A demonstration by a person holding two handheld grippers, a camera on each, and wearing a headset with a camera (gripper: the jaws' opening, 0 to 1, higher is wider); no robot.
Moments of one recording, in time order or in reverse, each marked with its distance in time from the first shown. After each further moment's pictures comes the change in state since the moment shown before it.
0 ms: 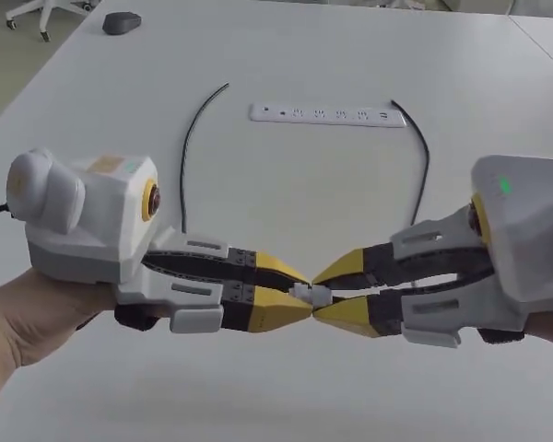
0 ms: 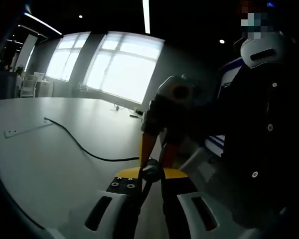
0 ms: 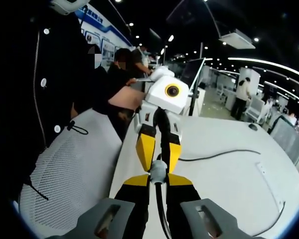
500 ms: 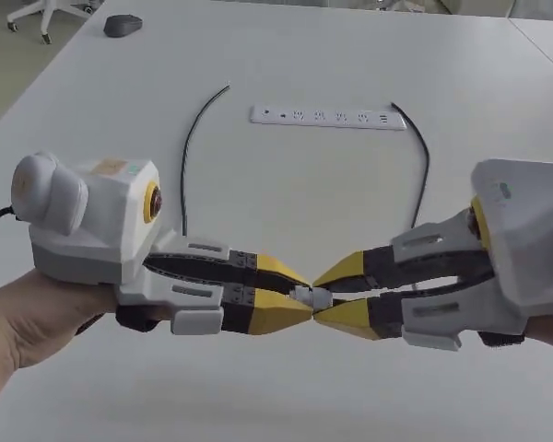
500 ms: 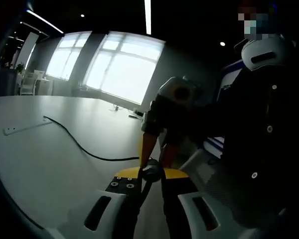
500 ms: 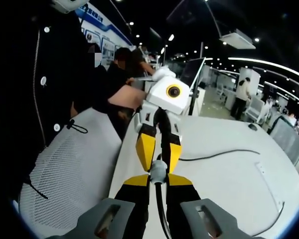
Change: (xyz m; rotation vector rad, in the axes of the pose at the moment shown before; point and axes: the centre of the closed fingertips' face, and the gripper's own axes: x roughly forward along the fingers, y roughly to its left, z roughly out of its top) left arm 0.001 0.000 -0.001 -0.019 -0.007 -0.010; right arm -0.001 0.000 -0.001 -0.003 0.006 0.000
